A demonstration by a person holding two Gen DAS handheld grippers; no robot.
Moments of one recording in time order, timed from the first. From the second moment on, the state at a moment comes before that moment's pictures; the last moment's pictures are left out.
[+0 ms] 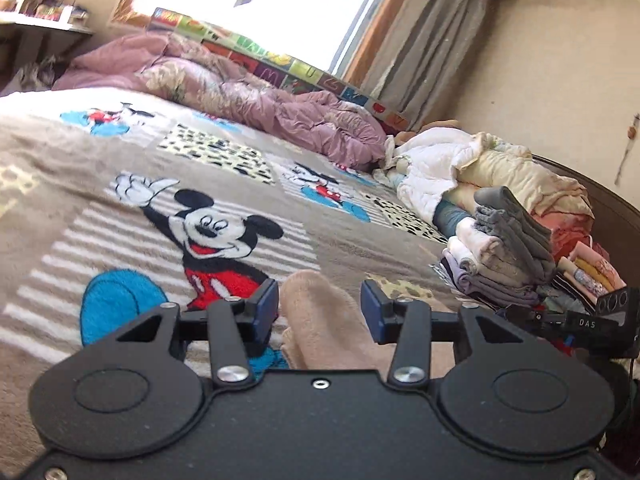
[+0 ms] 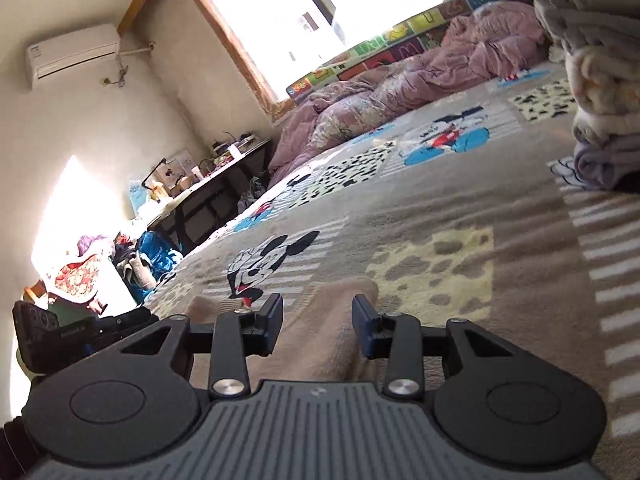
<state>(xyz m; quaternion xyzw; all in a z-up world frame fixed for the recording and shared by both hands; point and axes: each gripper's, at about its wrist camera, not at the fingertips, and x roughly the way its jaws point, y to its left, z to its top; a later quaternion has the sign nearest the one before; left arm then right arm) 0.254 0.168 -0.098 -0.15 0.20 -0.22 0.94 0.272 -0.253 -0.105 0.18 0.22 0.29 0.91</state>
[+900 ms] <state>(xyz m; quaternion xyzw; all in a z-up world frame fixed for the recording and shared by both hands) 0.305 0.102 -0.128 -0.01 0.27 -0.21 0.94 0.182 -0.184 -0.126 -0.01 0.20 0.30 0.93</state>
